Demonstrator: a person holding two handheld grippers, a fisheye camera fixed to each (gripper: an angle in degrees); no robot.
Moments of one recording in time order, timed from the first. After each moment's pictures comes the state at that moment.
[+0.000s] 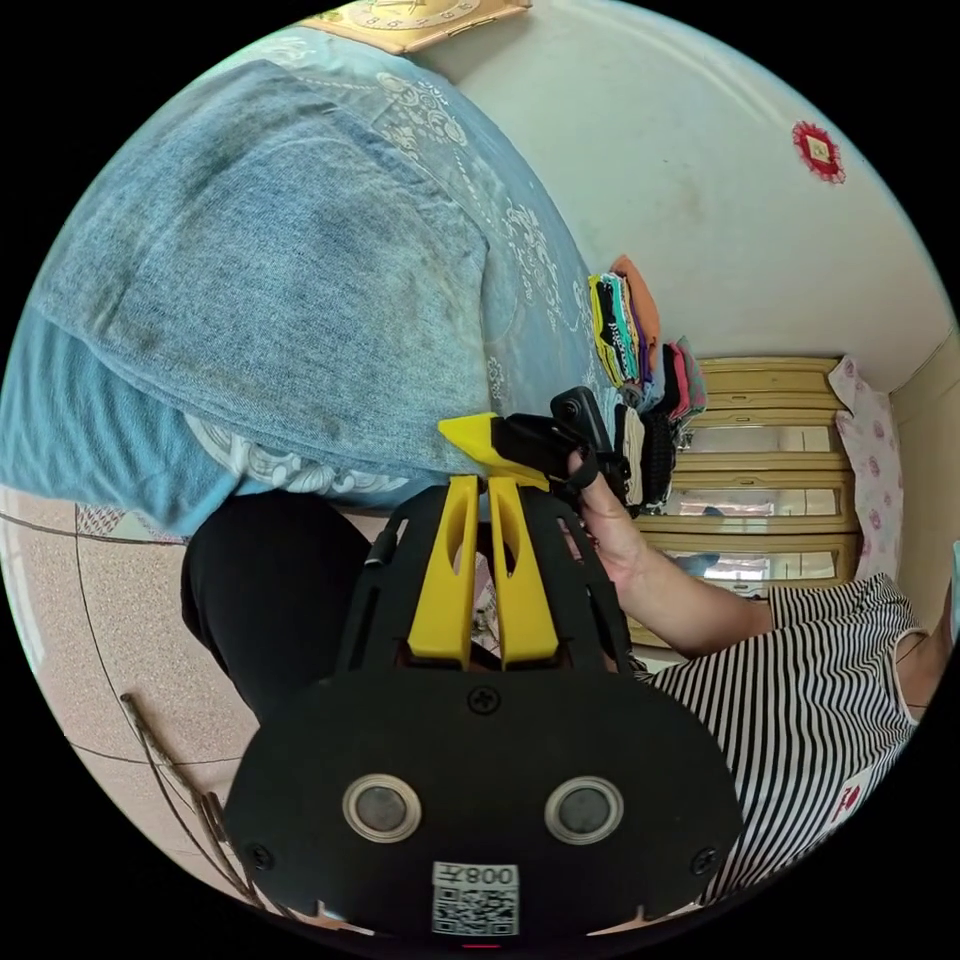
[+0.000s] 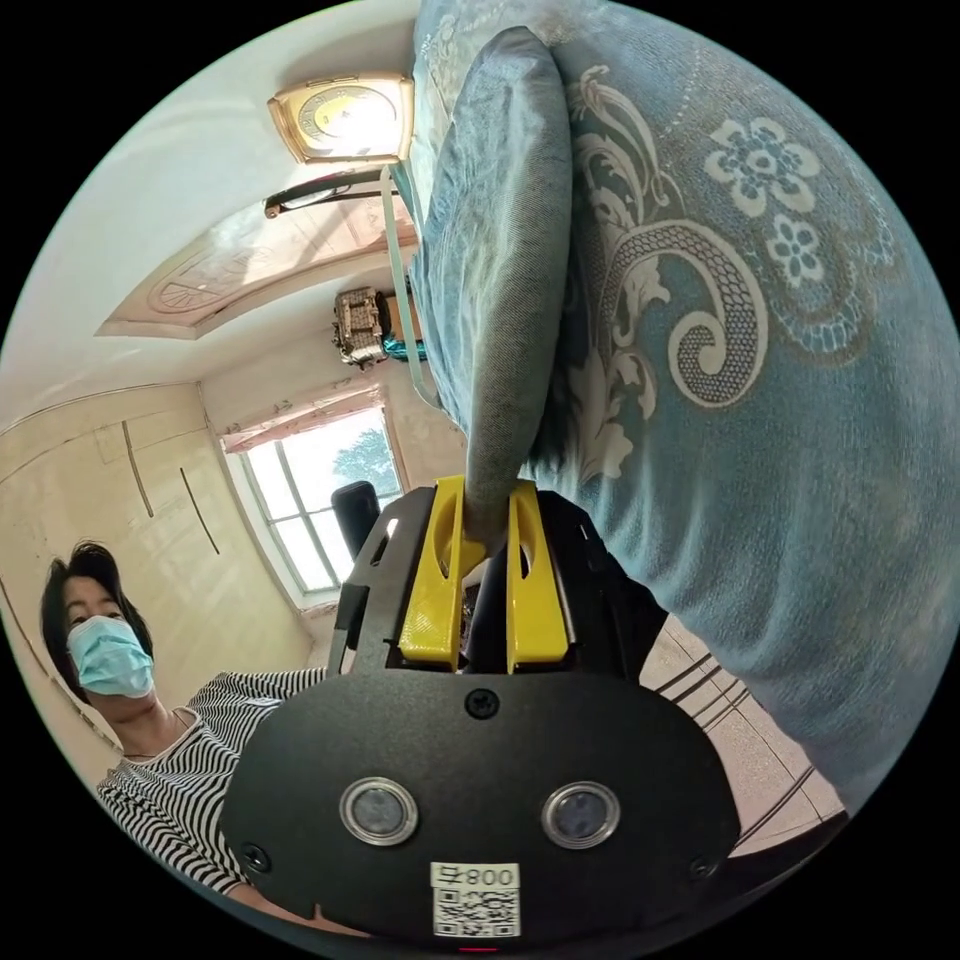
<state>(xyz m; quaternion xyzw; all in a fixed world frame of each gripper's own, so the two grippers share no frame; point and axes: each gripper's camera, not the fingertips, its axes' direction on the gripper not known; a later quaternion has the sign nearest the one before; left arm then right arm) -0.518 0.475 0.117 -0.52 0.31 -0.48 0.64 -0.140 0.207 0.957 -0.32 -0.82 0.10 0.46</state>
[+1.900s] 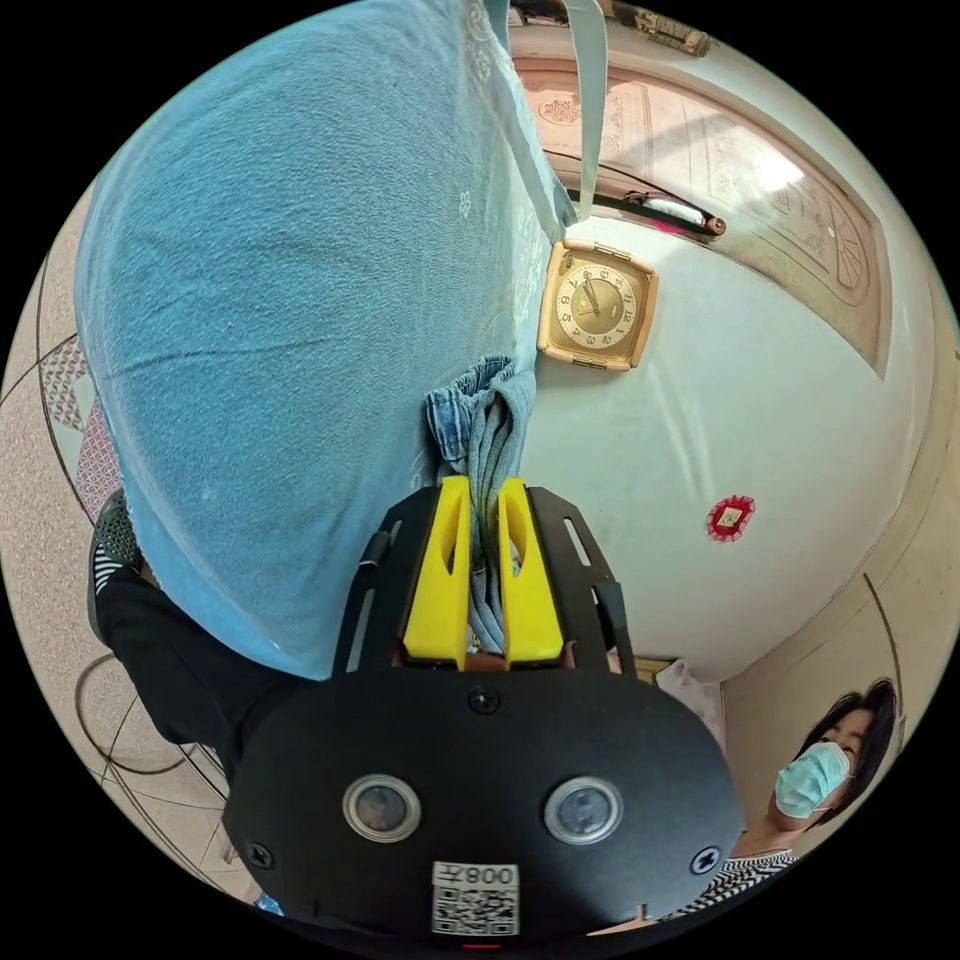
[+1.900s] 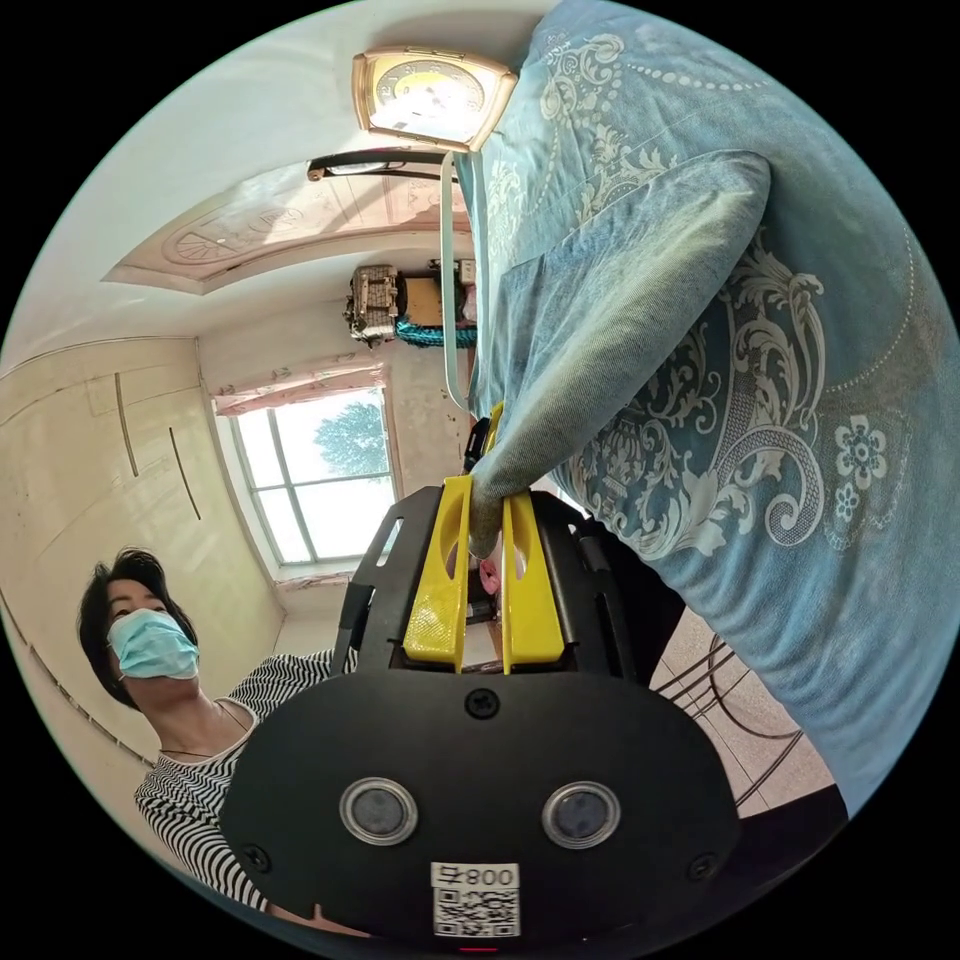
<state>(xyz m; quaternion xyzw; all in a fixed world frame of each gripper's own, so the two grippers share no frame) -0.679 0.565 0.083 -0.22 0.12 -0.80 0.55 -0.097 0.213 0.688 -0.29 -0.83 0.05 0.47</state>
